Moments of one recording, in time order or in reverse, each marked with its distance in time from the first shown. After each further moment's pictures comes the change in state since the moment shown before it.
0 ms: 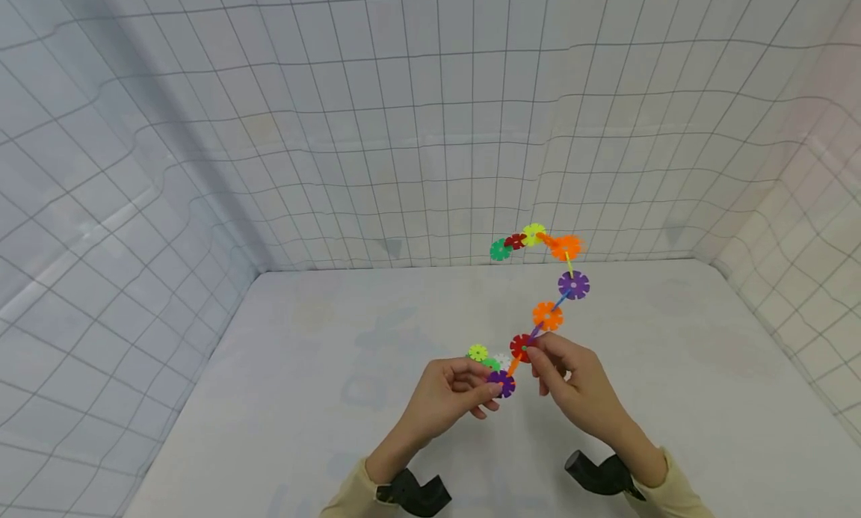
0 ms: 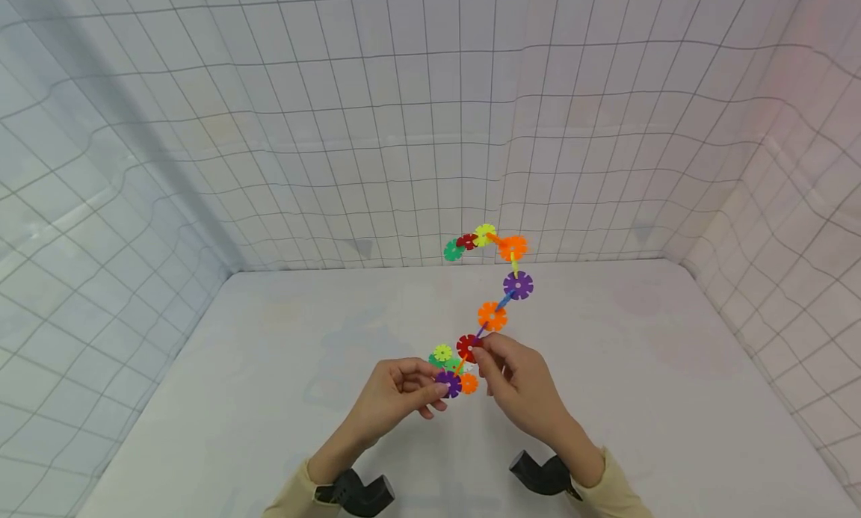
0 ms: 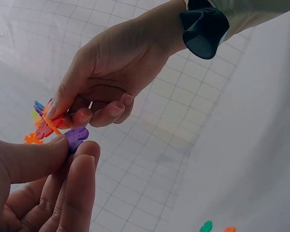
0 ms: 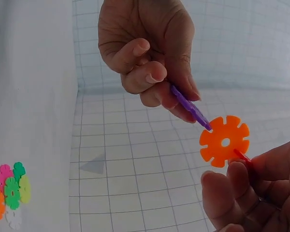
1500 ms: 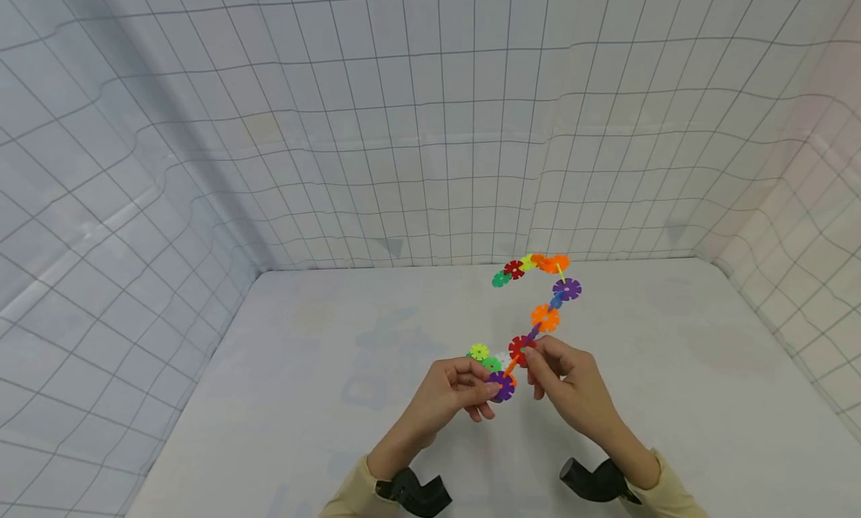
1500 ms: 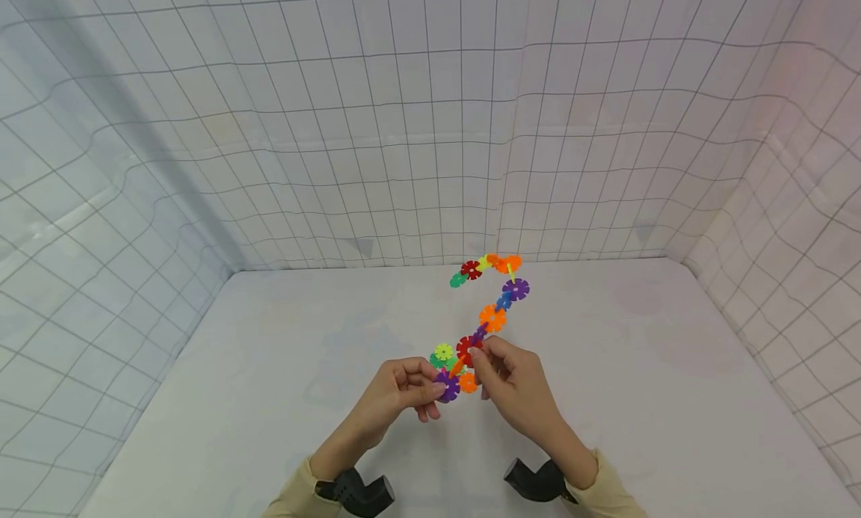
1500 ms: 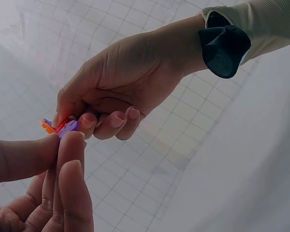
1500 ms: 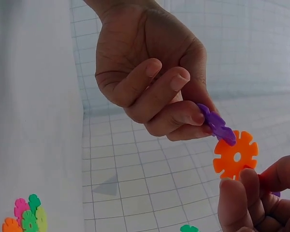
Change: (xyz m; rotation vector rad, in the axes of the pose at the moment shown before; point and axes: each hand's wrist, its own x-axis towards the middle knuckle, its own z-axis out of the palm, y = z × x) left_hand 0.001 0.000 -0.002 -0.060 -0.020 -0.101; right_hand 0.001 -0.021 0.006 0.084 0.039 0.065
